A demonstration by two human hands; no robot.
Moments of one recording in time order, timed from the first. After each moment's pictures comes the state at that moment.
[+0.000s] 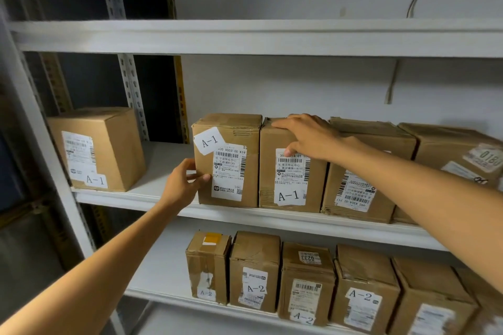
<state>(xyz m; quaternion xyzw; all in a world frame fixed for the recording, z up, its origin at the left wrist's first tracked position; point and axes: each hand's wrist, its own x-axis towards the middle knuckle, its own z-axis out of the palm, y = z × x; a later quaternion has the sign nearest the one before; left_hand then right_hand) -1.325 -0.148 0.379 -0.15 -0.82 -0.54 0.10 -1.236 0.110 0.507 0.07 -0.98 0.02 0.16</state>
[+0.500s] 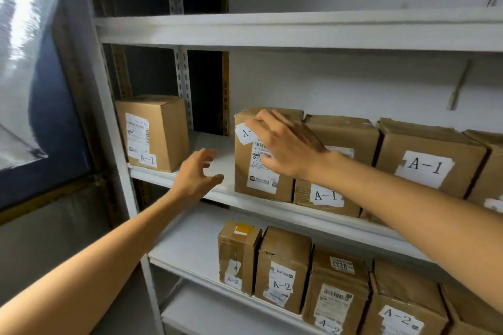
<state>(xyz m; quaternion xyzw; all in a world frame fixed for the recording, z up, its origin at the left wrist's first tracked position) -1.290 -0.194 0.386 -0.12 -0.88 -0.41 0.19 -1.229 0.012 0.483 0.28 -0.90 -0.09 0.33</state>
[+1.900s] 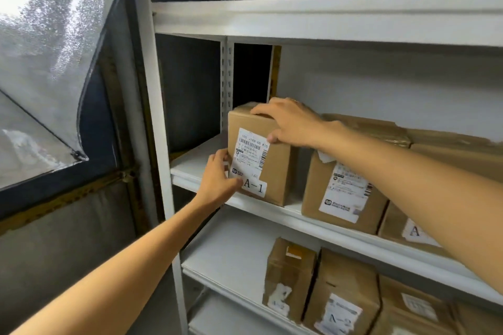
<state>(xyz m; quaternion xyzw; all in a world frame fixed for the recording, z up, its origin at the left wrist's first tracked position) -1.371 -0.283 0.369 -0.09 -0.84 -0.51 0.17 -1.361 -0.117 0.511 0.26 -0.95 0.02 0.18</state>
